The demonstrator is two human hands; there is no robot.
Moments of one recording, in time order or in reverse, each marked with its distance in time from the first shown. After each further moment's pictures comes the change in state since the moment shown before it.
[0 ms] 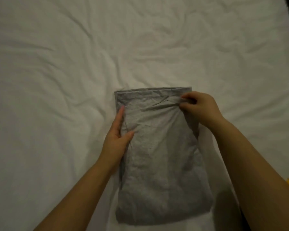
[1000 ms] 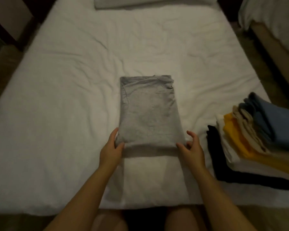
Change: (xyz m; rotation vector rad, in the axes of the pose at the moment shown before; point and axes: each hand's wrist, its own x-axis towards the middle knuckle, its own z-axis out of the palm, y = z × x) left_hand -0.186 -0.068 -0.004 0.664 0.226 0.043; right_hand -0.262 0.105 0.070 0.437 0.202 0.190
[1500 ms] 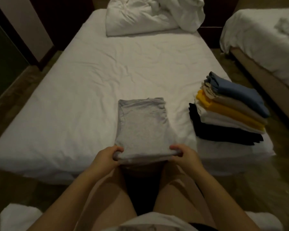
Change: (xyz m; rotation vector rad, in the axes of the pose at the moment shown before) left_hand -0.178 -0.059 -0.036 0.330 -0.196 0.214; right_hand -0.170 0.054 -0.043 -0.207 -0.201 -0.266
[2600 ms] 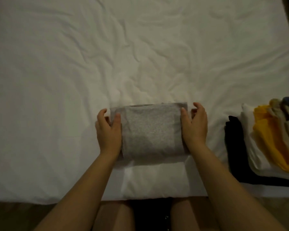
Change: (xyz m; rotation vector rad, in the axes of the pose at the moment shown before) left_hand 0.227 0.018 -0.025 -0.470 0.454 -0.399; right_hand 0.246 -0.045 0.028 -0.031 0.371 0.264
